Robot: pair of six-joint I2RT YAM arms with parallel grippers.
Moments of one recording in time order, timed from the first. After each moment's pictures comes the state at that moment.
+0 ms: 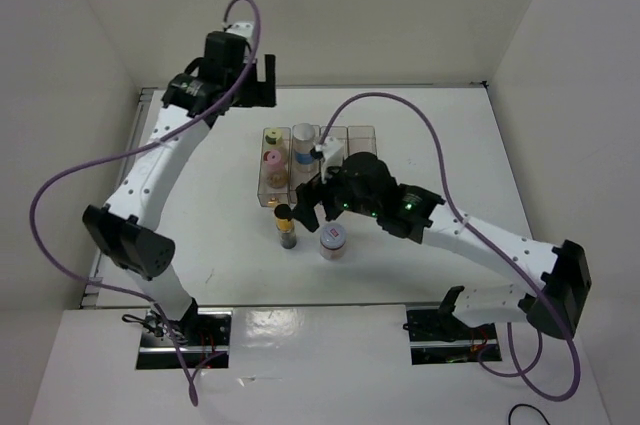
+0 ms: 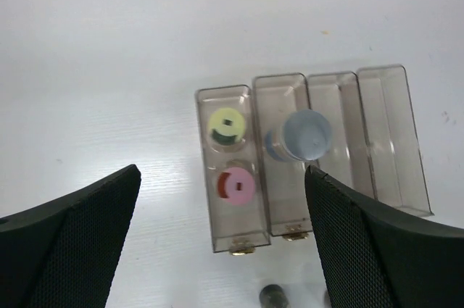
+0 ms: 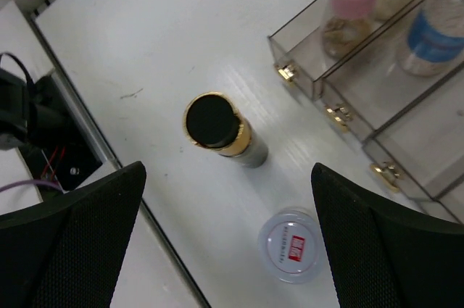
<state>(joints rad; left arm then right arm) -0.41 1.75 2.00 -0.85 -0.19 -0.22 0.90 1.21 1.05 -0.25 -0.07 0.23</state>
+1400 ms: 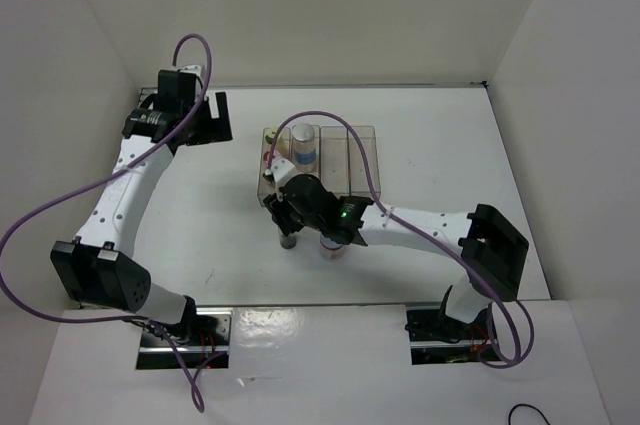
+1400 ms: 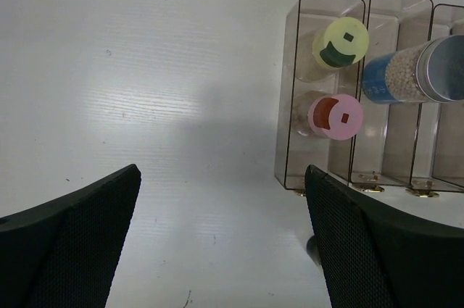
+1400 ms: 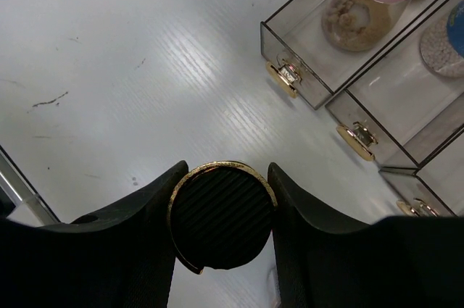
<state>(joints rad) -0.13 1.45 1.54 -0.83 -0.10 -0.24 1.08 1.60 1.12 -0.09 0.19 0.20</state>
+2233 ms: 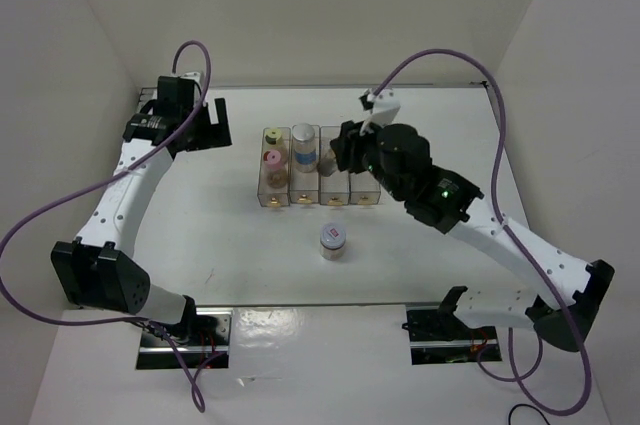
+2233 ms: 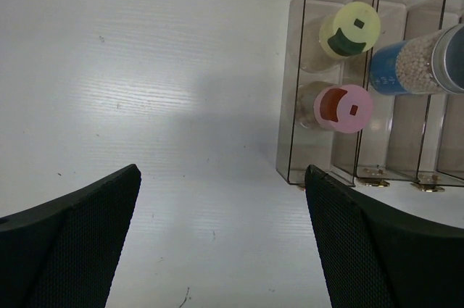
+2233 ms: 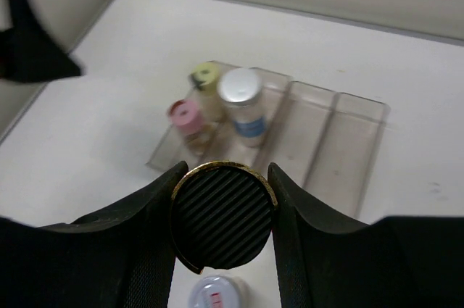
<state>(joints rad) -0.12 1.44 1.48 -0.81 -0.07 -0.24 0.89 1.16 1.26 -0.31 0.38 0.25</state>
